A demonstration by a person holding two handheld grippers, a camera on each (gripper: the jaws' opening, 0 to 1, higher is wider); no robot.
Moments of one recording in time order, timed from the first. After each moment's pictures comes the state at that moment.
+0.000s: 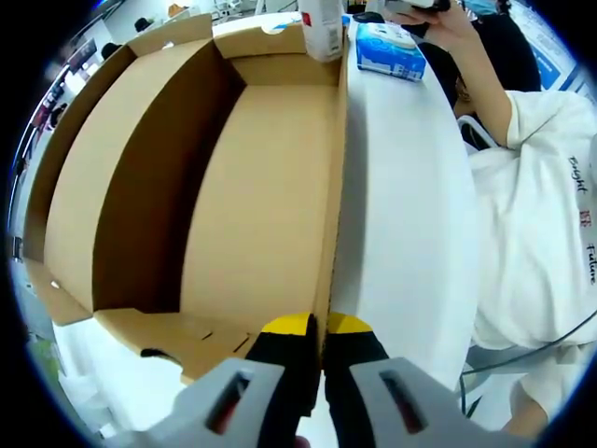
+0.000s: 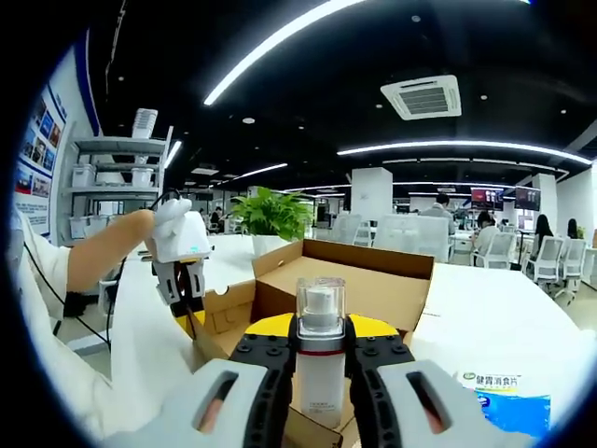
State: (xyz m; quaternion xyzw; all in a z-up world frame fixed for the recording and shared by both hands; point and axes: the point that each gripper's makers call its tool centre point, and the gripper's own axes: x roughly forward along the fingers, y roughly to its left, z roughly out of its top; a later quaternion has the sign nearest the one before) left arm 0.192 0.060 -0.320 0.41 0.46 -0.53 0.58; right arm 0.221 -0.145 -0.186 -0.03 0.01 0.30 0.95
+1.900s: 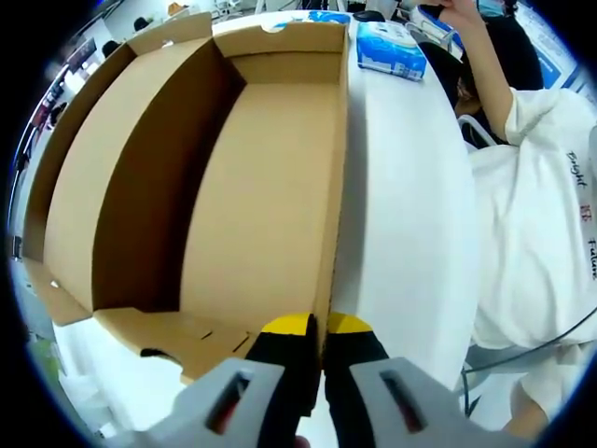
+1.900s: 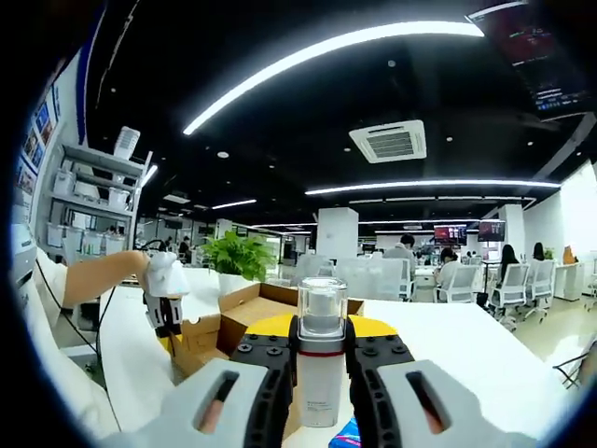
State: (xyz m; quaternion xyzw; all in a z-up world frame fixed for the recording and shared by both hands) left arm 0.201 0.058 -0.316 0.41 0.46 -0.53 0.58; right arm 0.184 -0.249 -0.127 -0.01 -0.07 0.22 0.97
